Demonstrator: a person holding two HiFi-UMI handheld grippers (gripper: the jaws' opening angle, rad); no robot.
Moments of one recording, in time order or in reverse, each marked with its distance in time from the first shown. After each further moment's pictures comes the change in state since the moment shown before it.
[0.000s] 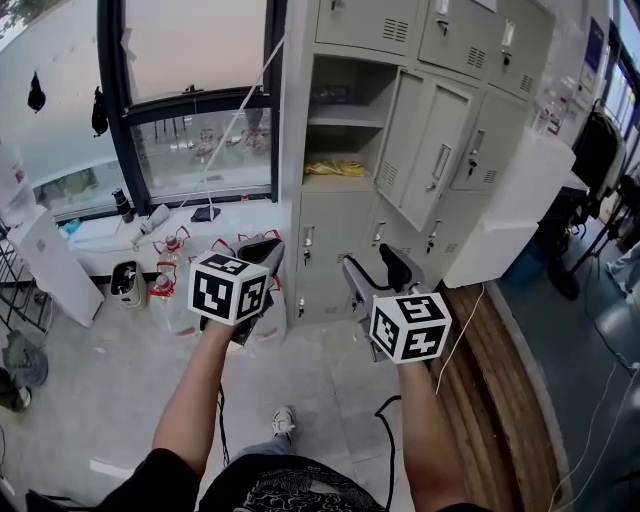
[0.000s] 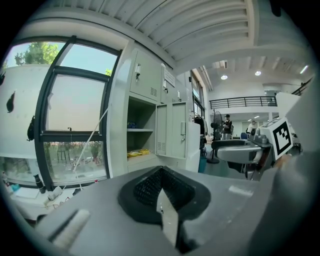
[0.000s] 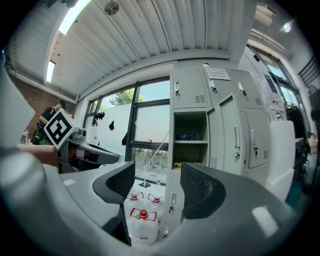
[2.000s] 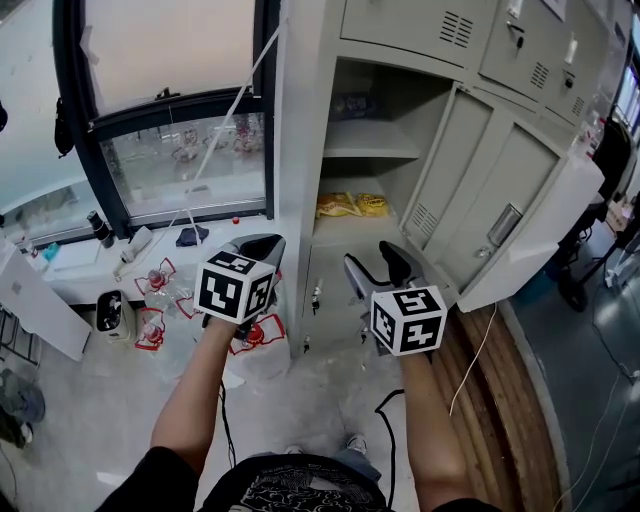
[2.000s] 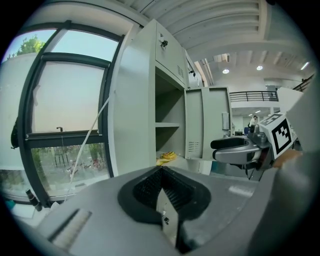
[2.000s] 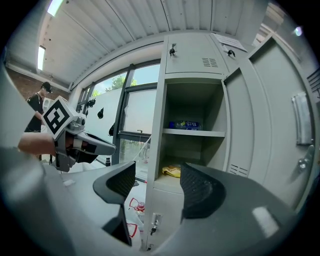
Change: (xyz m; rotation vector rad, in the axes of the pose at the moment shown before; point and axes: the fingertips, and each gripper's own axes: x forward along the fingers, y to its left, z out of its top) left arm 0.188 0.189 0.038 0.032 0.049 -0.006; right arm 0.258 -0.085 -0.005 -0.045 0.095 -0.036
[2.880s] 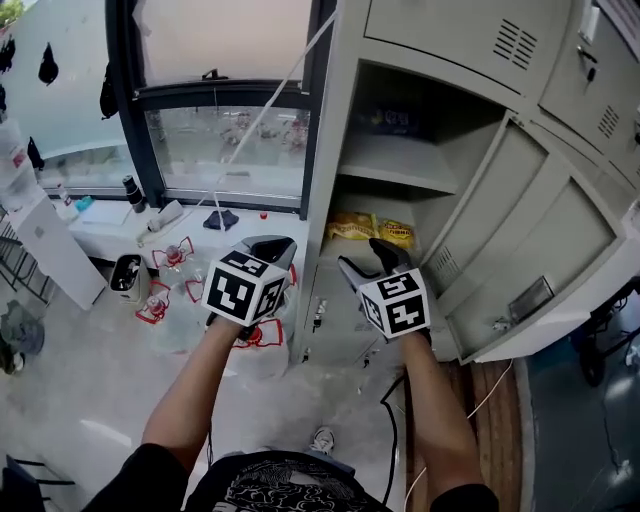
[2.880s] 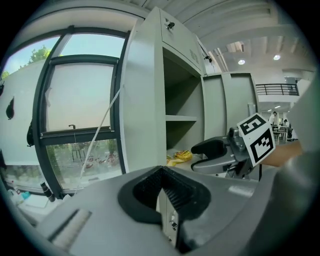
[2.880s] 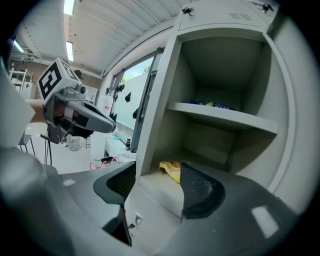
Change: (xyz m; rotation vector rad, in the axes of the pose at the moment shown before) left arm 0.055 0.014 0.004 -0.051 0.055 0.192; right arm 0.121 -0.034 -0.032 -0.250 0.131 0.325
